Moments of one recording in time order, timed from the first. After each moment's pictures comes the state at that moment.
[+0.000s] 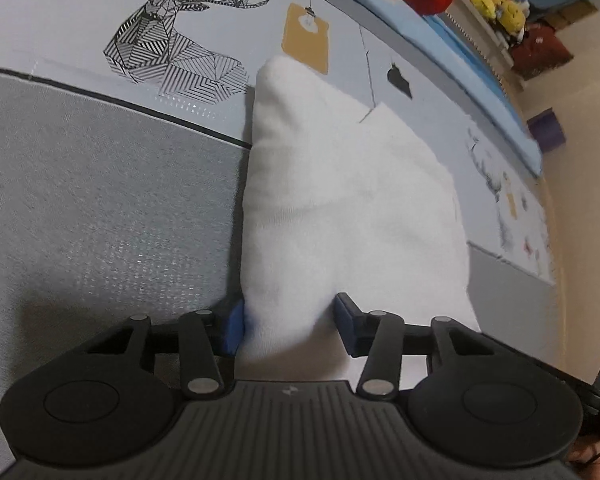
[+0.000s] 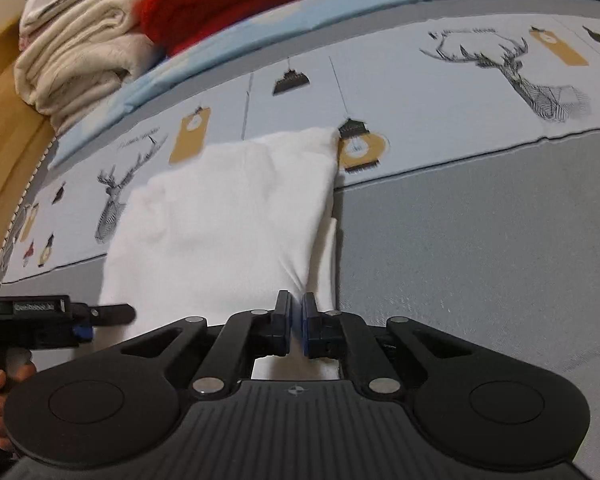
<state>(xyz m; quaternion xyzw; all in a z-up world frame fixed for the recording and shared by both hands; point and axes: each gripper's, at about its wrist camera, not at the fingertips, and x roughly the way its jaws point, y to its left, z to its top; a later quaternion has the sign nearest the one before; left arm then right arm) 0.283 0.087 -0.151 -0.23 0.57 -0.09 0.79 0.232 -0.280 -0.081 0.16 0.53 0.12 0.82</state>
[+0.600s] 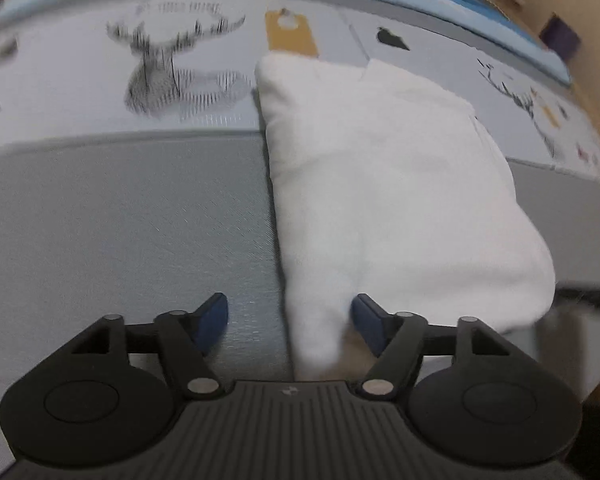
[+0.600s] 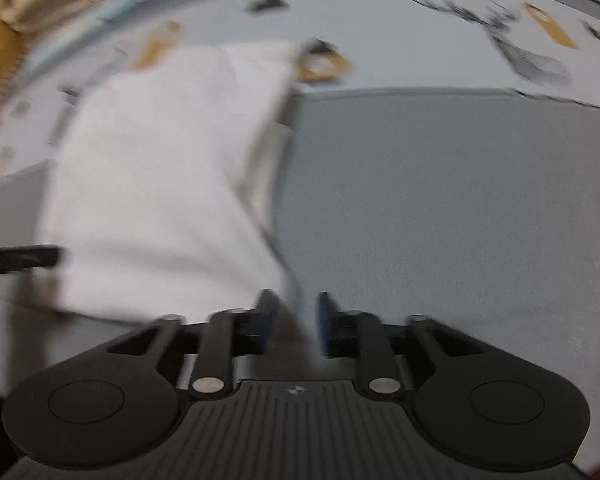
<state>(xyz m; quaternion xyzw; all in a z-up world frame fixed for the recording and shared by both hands) 0.228 0.059 -0.126 -0.02 0.54 -0.06 0.84 0.204 -0.300 -0.097 0.07 0.59 0.06 0.81</state>
